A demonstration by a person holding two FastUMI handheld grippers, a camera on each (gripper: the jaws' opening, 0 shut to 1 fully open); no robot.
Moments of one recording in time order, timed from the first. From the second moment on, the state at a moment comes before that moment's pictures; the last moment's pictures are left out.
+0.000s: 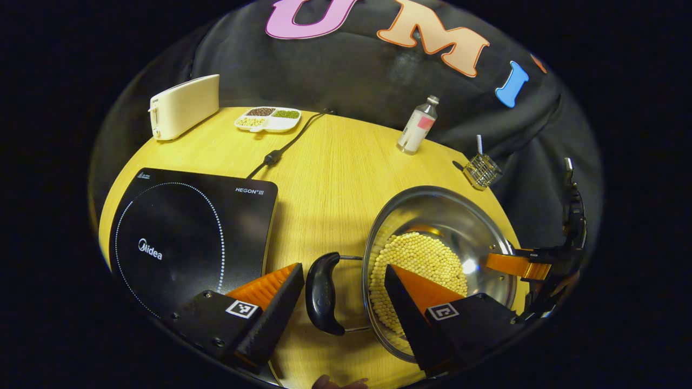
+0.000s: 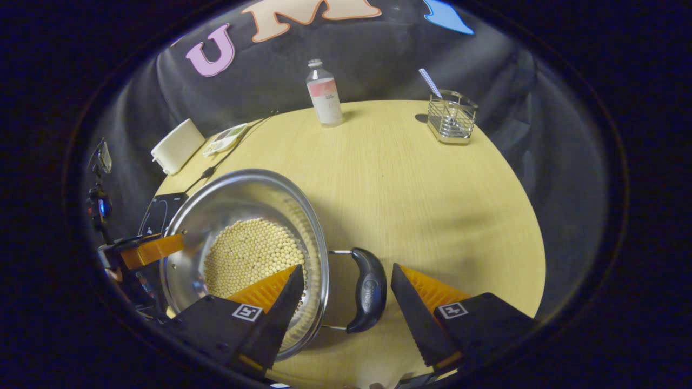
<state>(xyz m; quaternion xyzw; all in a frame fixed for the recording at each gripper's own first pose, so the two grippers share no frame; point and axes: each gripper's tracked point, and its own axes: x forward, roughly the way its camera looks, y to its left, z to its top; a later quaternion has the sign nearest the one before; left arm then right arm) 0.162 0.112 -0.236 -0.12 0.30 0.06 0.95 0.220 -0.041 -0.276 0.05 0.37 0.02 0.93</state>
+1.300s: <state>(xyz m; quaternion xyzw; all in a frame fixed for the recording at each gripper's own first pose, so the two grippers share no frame) 0.170 0.116 -0.251 -0.11 0.32 0.08 0.94 0.223 -0.039 -0.288 0.08 0.39 0.01 0.92</state>
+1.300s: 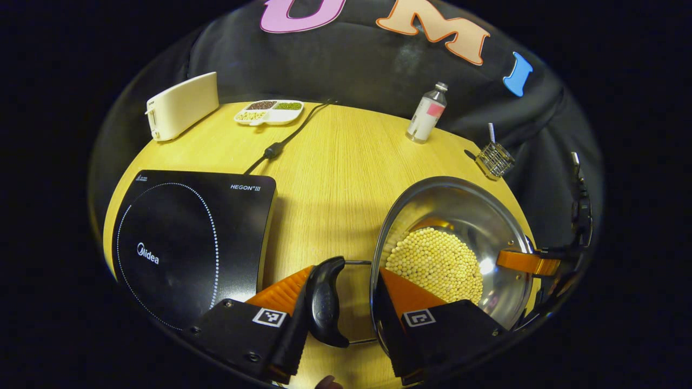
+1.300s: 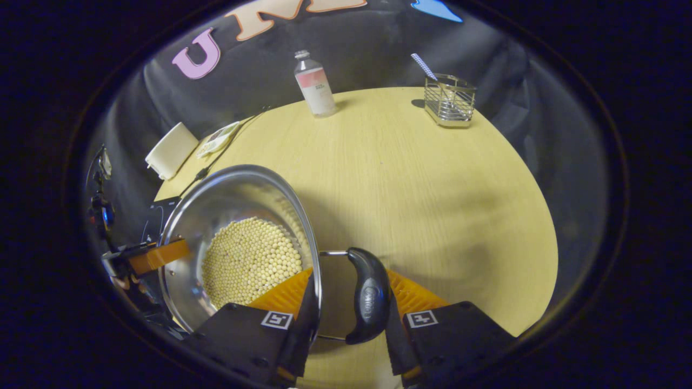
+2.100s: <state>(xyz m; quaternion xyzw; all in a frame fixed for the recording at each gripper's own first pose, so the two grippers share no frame) 0.151 0.102 -0.211 -0.11 0.29 0.09 0.95 0.206 -0.047 -0.244 0.07 0.37 0.02 0.93</state>
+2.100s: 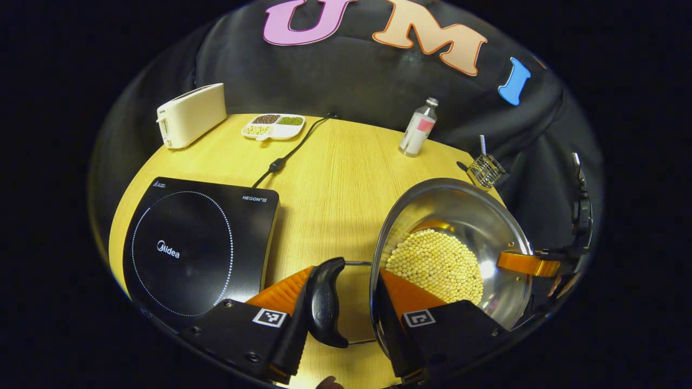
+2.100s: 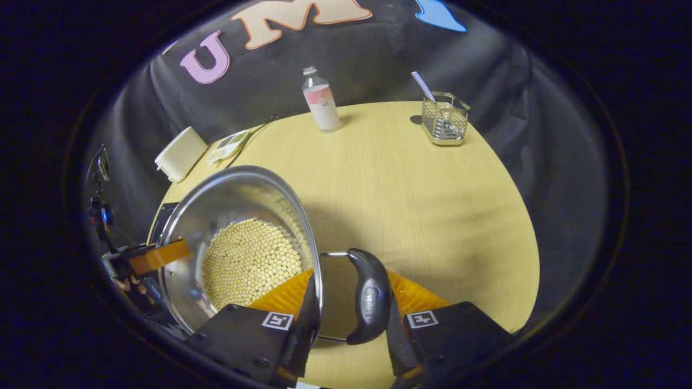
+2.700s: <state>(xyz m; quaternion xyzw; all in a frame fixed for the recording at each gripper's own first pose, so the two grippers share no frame) 0.123 0.170 -0.188 -0.10 0.31 0.05 0.94 0.177 0.034 -0.228 0.08 0.36 -0.02 0.93</state>
